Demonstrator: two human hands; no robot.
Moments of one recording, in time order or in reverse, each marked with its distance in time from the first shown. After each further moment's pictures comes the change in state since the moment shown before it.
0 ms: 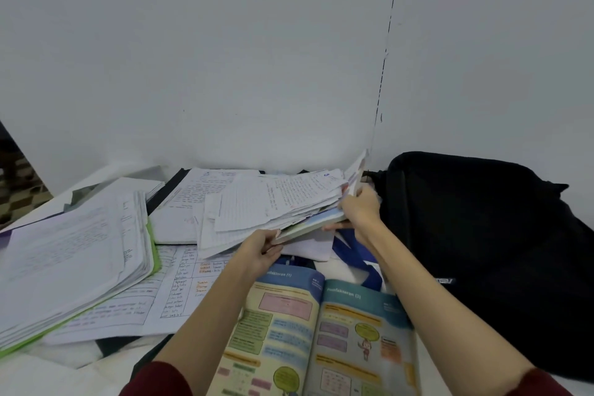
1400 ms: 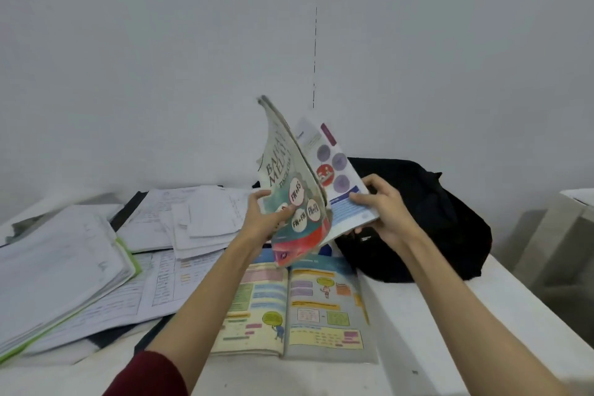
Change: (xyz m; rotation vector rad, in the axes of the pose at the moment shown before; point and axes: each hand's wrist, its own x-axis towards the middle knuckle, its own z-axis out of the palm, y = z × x) left_hand -0.144 -0.001 0.014 0.481 -0.416 0.437; right_hand -0.163 -0.019 -0.103 0.024 -0.055 -0.374
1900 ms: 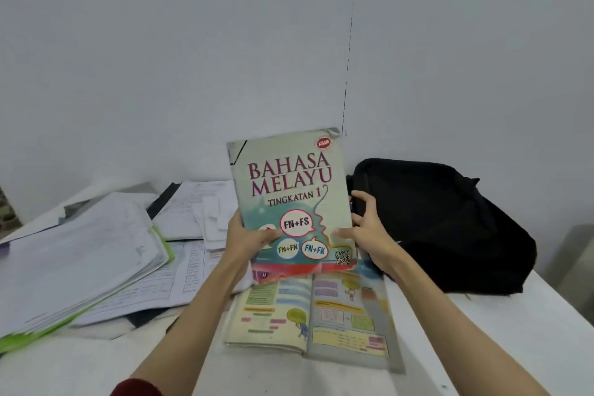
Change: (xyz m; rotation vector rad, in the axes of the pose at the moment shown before) left_hand -0.015 -0.027 -0.058 0.009 0.275 0.141; right_hand 0.015 0.054 0.050 -0.084 -0.169 0.198
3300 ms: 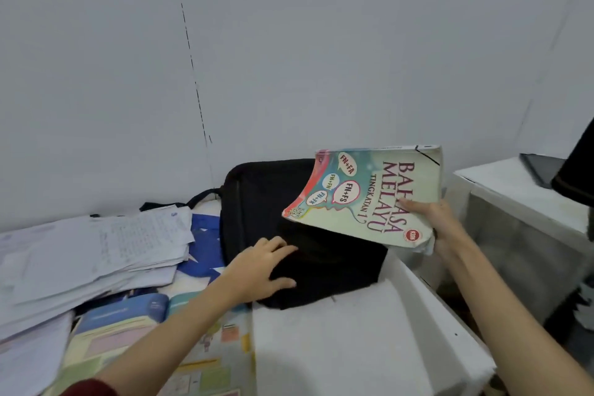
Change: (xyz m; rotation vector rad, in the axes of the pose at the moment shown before) left_hand -0.003 -0.044 0.246 1.274 -0.860 0.900; right_hand -0.074 -0.002 -0.314 0.324 0.658 -0.021
